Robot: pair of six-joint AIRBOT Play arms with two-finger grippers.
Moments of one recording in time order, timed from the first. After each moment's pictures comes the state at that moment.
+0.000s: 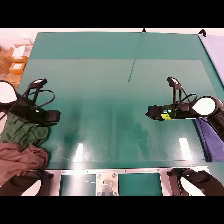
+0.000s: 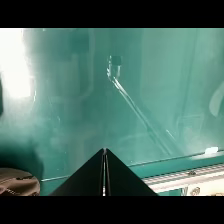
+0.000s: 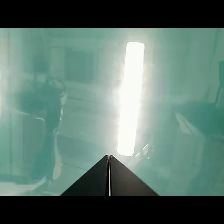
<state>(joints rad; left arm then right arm) -0.14 -0.92 0.94 1.35 -1.48 -1.69 0.17 -0.90 0.74 -1.13 1.02 1.64</state>
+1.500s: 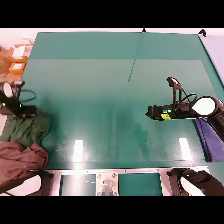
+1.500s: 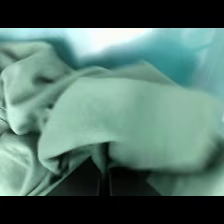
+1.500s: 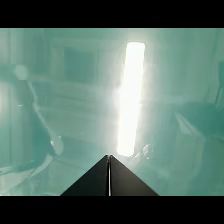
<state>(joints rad) 0.18 -1.25 1.02 1.73 -1.19 -1.54 0.18 -0.90 0.74 -1.13 1.02 1.64</state>
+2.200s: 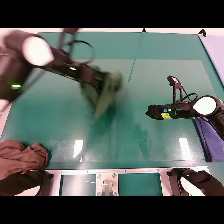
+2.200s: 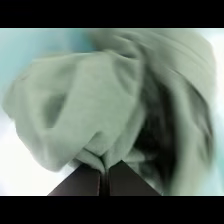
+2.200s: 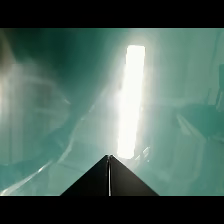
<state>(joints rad) -0.53 -1.32 1.53 1.43 -1.16 -1.63 0.18 -0.90 0.75 -1.13 1.02 1.64</state>
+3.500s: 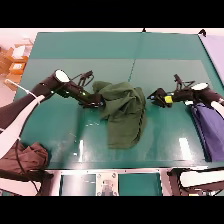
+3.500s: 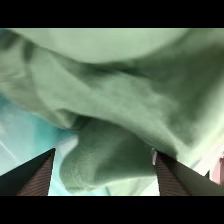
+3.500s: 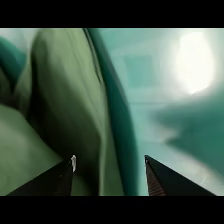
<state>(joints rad) -0.31 -1.61 1.24 0.75 -1.15 -1.26 -0.19 -1.61 1.06 -0.68 1.01 1.23</state>
